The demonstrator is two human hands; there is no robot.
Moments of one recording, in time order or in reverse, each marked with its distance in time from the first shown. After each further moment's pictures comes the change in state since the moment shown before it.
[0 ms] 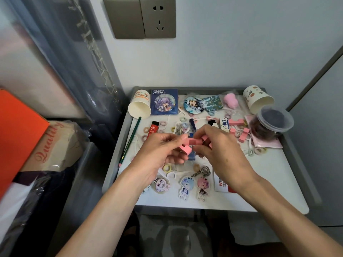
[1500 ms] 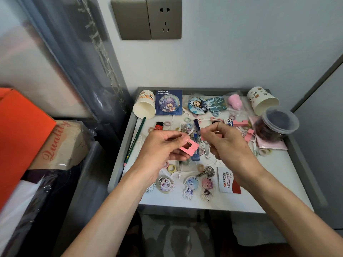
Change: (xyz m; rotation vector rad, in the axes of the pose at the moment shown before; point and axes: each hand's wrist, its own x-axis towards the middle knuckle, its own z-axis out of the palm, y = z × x) left_hand -0.003 0.001 -0.006 0.103 0.070 0.100; right_hand 0.007 0.001 0.001 0.562 0.033 0.329
